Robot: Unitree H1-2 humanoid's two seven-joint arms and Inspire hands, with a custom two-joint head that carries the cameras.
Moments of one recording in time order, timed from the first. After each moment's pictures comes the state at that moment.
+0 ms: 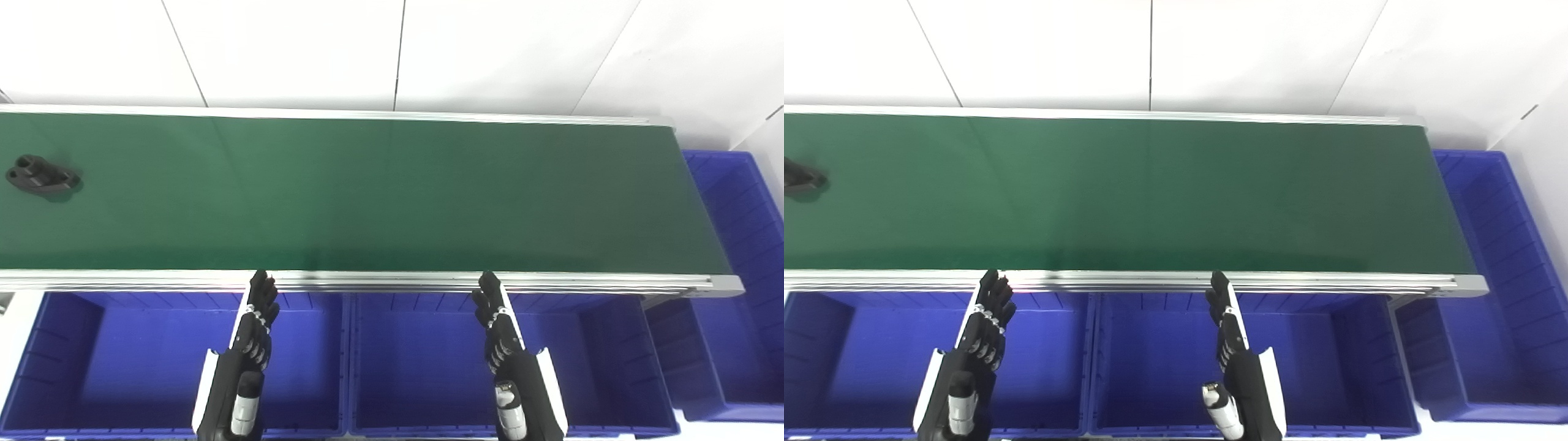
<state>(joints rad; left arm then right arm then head) 0.71 0.01 -0.27 -0.34 0.01 -0.31 -0.06 0.79 -0.01 0.41 -0.48 -0.19 -0.20 -0.10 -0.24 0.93</state>
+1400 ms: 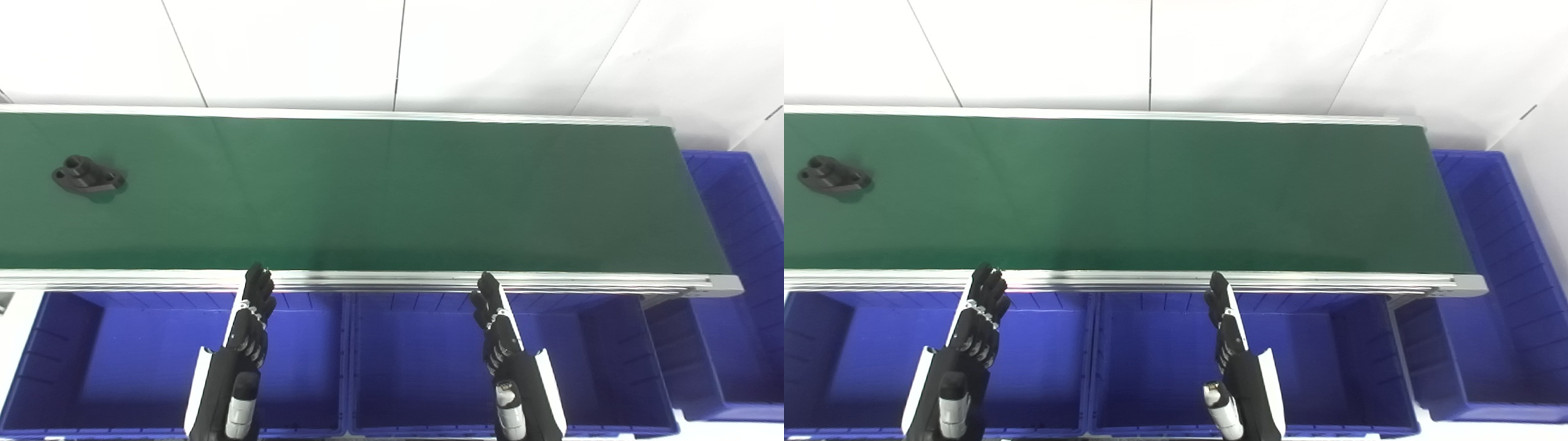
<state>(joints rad) 0.75 0.01 -0.28 -0.44 0.03 -0.26 -0.06 0.79 -0.01 0.40 -0.47 -0.18 -0.20 -0.09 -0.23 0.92</state>
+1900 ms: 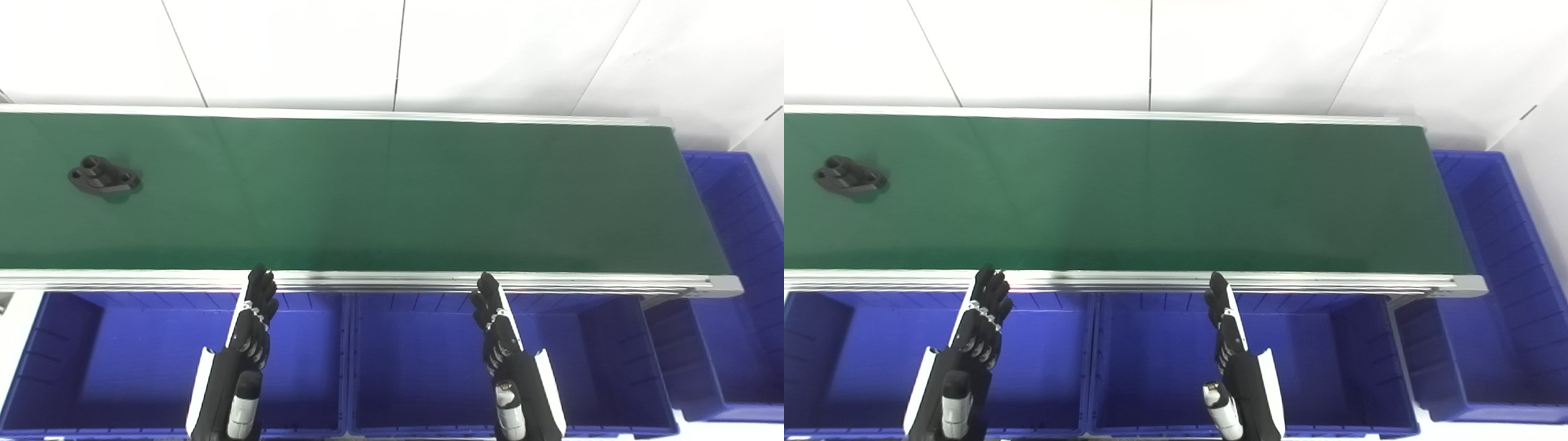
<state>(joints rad) 0.75 0.01 -0.29 -0.45 0.03 -0.25 -0.06 0.79 -0.01 0.40 -0.47 -0.18 -0.20 -0.09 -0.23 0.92</state>
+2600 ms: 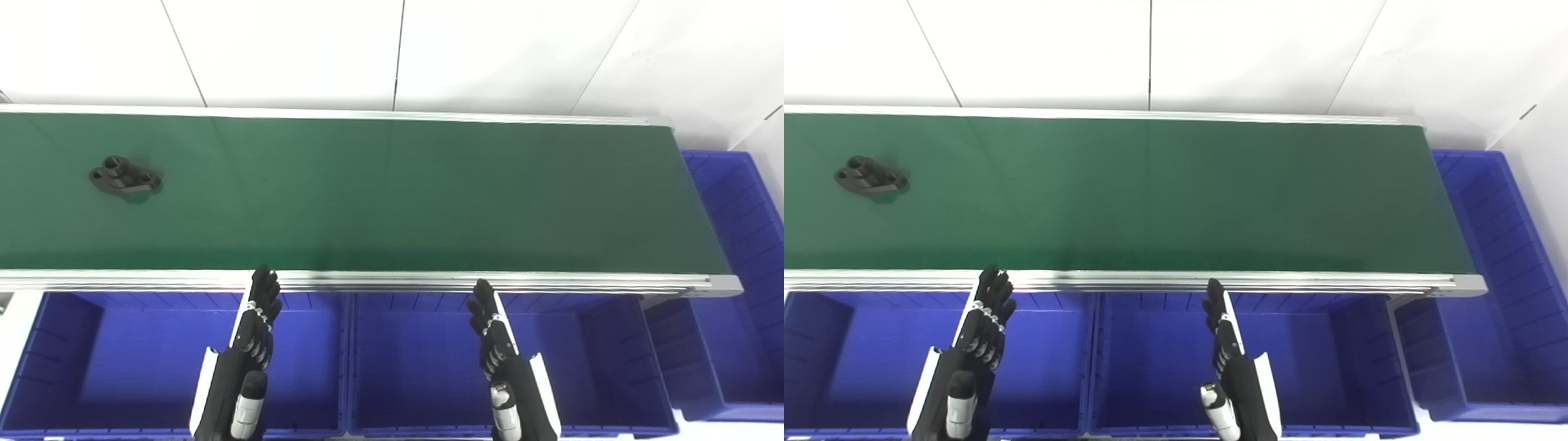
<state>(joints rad) 0.75 0.01 -0.29 -0.45 0.03 -0.24 -0.05 0.78 -0.01 0.39 -0.44 -0.17 -0.20 -0.08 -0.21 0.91</state>
